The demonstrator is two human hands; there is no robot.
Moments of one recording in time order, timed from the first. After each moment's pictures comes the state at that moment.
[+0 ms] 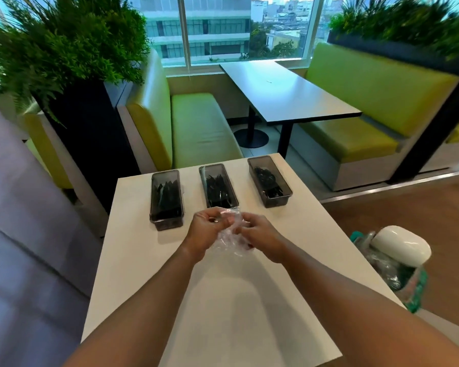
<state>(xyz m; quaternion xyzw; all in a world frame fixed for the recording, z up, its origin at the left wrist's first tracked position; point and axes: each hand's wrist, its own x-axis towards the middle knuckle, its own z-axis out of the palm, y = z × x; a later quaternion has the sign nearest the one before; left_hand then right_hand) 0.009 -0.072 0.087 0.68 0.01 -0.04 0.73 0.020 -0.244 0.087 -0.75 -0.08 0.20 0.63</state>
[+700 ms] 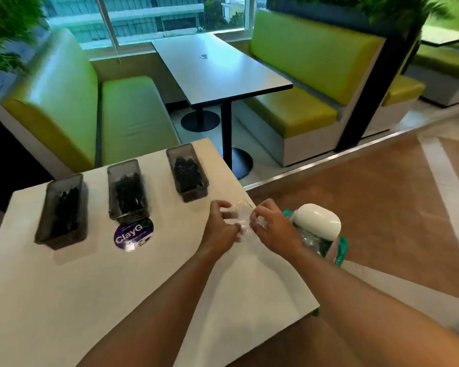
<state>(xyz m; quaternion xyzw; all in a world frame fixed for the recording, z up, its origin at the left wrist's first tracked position) 0.047 -0.358 0.052 0.77 0.03 -0.11 0.63 0.036 -0.524 0.041 -0.92 -0.06 -0.05 0.37</state>
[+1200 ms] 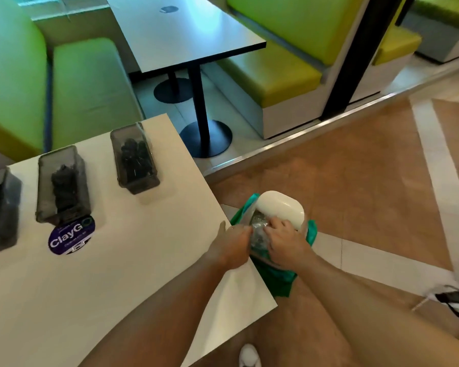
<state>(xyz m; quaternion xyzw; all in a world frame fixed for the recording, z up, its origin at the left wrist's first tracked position) 0.063 -0.507 -0.038 0.92 -0.26 -0.22 0.16 0.027 -0.671 -0.028 -0.98 -0.03 0.17 0.03</state>
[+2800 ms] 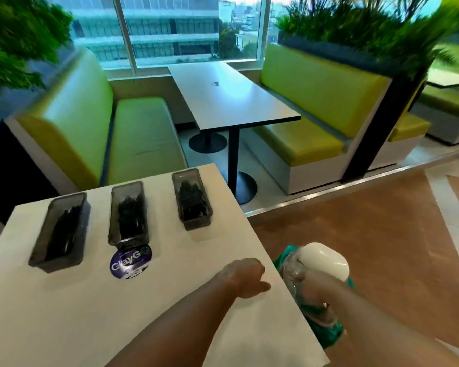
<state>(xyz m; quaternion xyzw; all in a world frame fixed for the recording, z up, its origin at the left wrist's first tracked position) 0.080 -0.412 0.024 0.93 -0.26 -0.26 0.08 0.054 -0.621 0.005 -0.94 0.10 0.33 0.06</state>
